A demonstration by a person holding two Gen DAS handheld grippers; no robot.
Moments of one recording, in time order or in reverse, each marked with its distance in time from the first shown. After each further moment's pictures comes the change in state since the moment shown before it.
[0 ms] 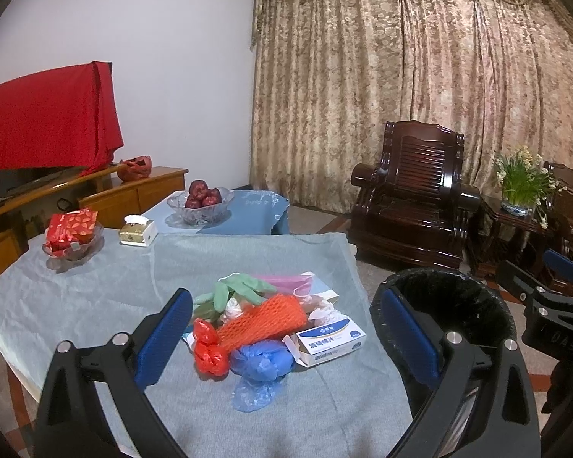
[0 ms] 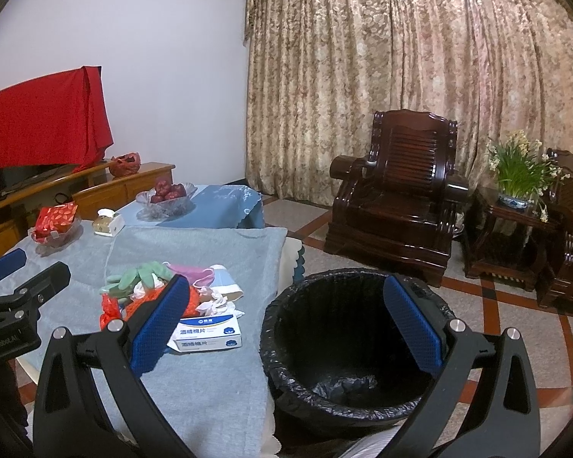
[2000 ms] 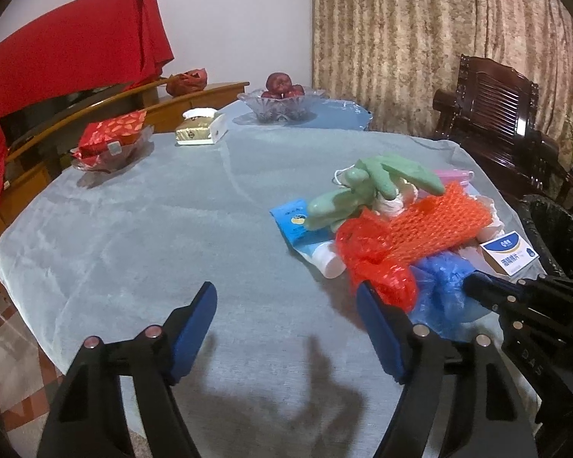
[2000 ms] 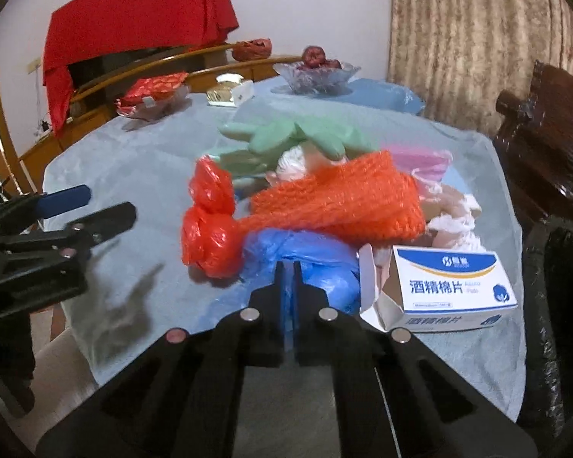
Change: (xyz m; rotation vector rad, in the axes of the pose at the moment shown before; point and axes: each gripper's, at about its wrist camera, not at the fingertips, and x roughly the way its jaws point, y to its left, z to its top) left arm 0.119 0.151 -0.101 -0.066 0.295 0.174; right arm 0.164 0.192 -0.086 -0.226 0.342 0.467
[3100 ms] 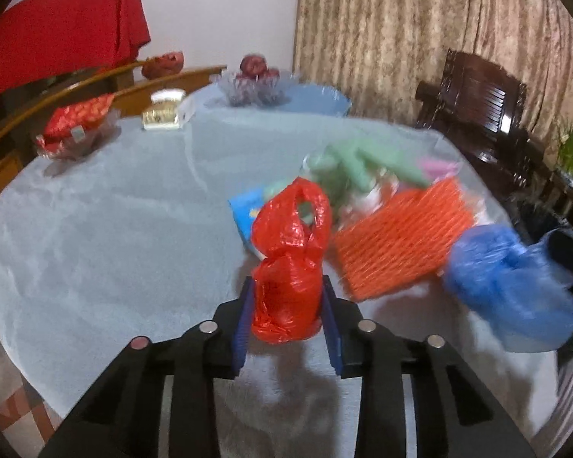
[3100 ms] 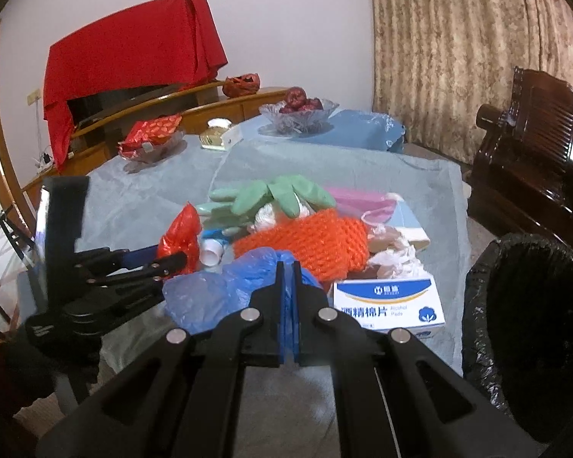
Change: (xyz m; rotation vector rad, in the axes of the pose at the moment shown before) left arm 0.024 -0.015 0.010 -0.018 0.045 -0.108; right arm -0.064 -0.030 0.019 0.055 -0.109 -0.008
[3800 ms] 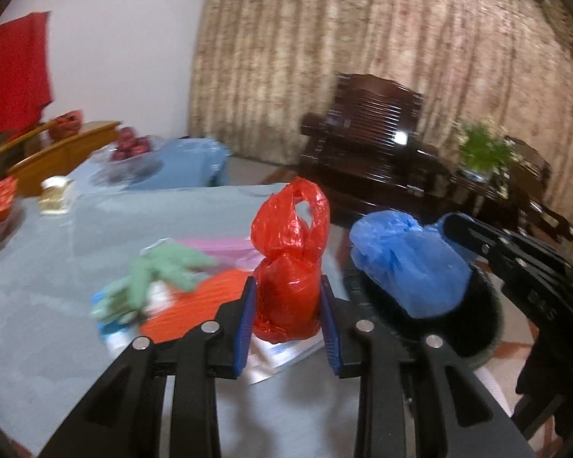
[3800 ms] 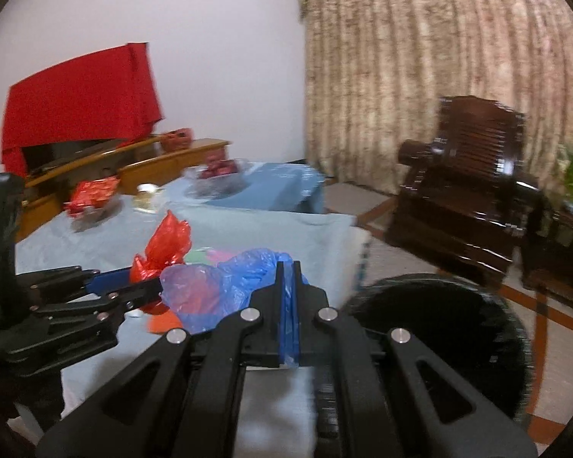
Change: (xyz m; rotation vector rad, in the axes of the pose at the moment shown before) left arm -0.059 -0.153 0.068 0.178 -0.113 -0.344; right arm -0.102 -0.107 0.024 0.082 -0.169 -0.251
